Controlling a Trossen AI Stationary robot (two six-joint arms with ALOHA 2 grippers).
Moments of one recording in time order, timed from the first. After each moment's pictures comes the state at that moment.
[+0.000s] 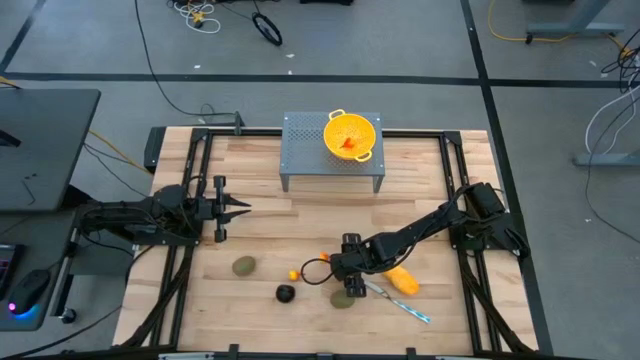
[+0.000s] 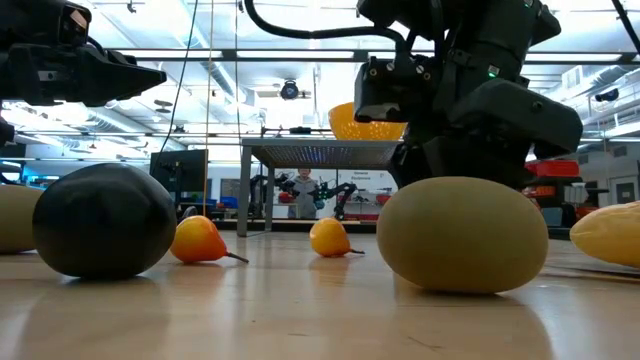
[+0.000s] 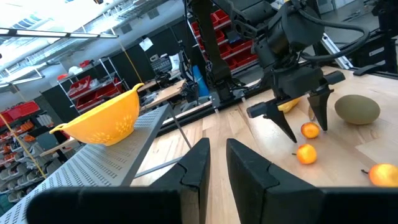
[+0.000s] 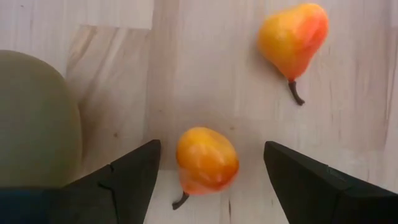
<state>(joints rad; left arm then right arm) 0.03 0.01 0.01 0.07 -0.01 0.42 0.36 1.95 1.19 -0.44 0.10 0.25</state>
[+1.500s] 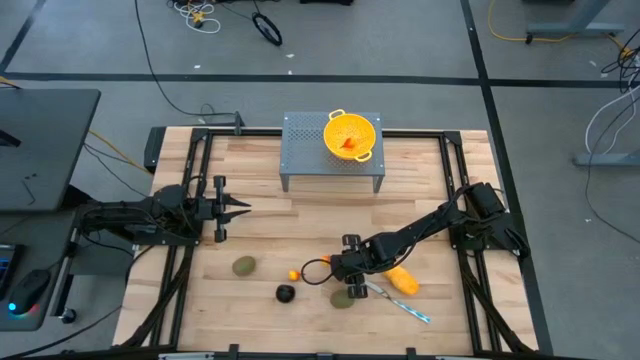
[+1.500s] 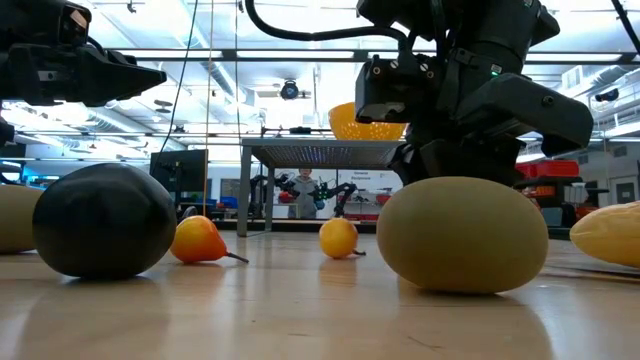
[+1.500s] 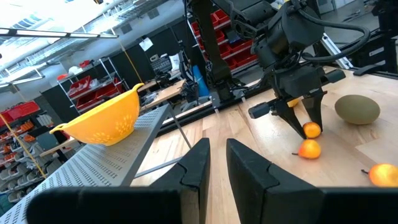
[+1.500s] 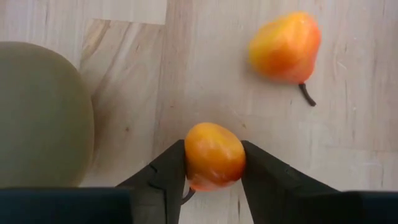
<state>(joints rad) 0.03 0.01 0.01 0.07 -0.01 0.42 0.36 1.95 1.19 -0.44 0.07 0.24</state>
